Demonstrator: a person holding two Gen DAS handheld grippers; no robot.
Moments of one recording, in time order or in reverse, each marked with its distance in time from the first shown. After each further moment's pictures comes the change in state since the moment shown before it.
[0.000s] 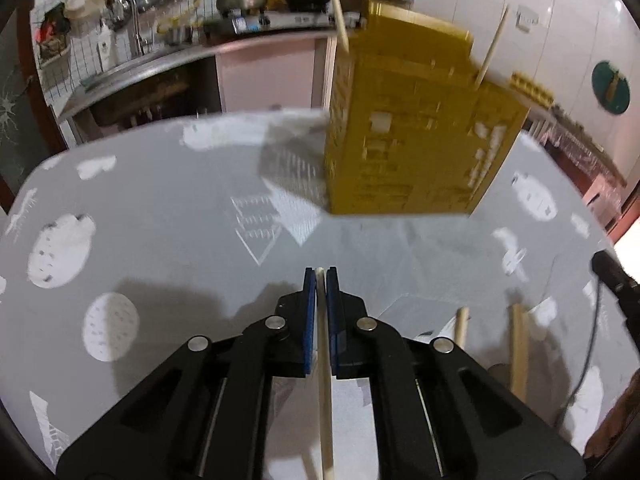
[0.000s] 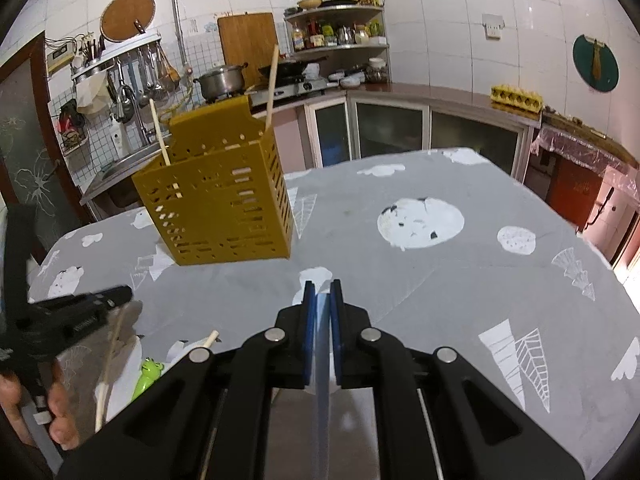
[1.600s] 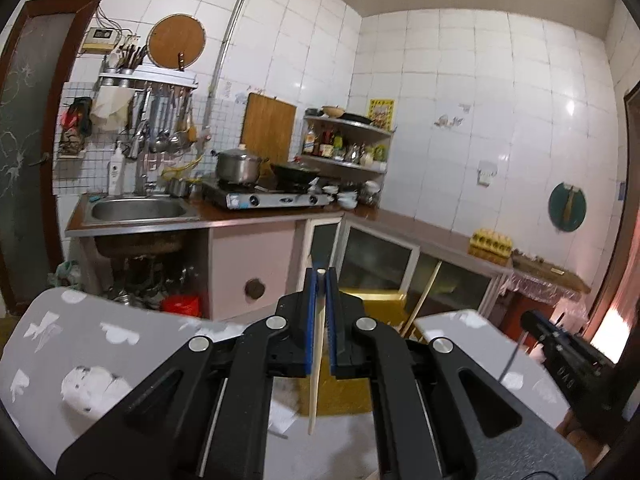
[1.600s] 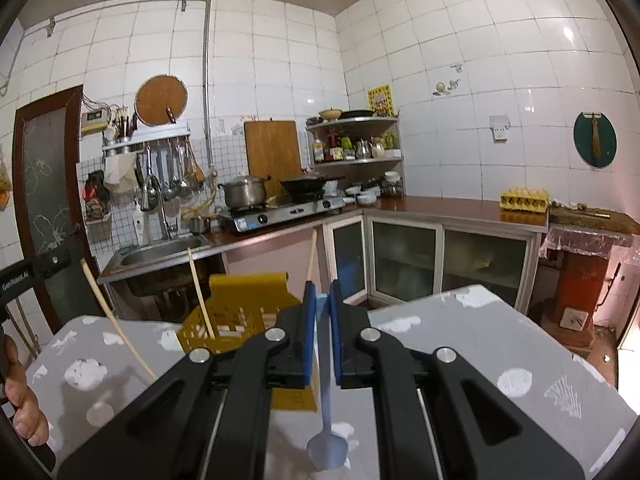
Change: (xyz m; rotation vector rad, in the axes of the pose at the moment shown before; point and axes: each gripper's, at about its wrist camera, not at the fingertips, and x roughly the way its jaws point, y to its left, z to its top) left arm -0.138 0.006 0.077 -0.055 -0.615 -0.116; right arm -0.055 0.018 0.093 -0.032 -0.416 0.065
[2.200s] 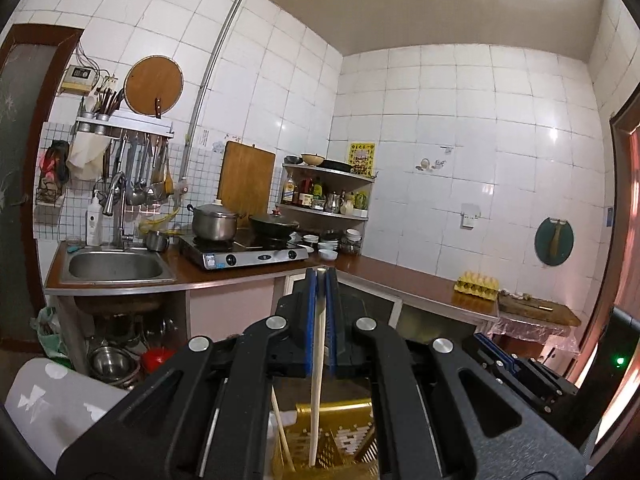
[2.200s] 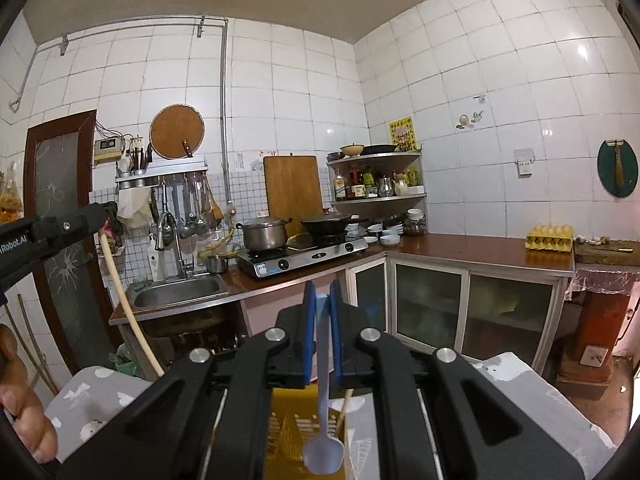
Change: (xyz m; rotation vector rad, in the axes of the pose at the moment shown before) left arm 0.029 -0.031 0.105 0.026 -0.142 -0.050; right arm 0.053 0.039 0.085 -0.011 -0.081 0.059
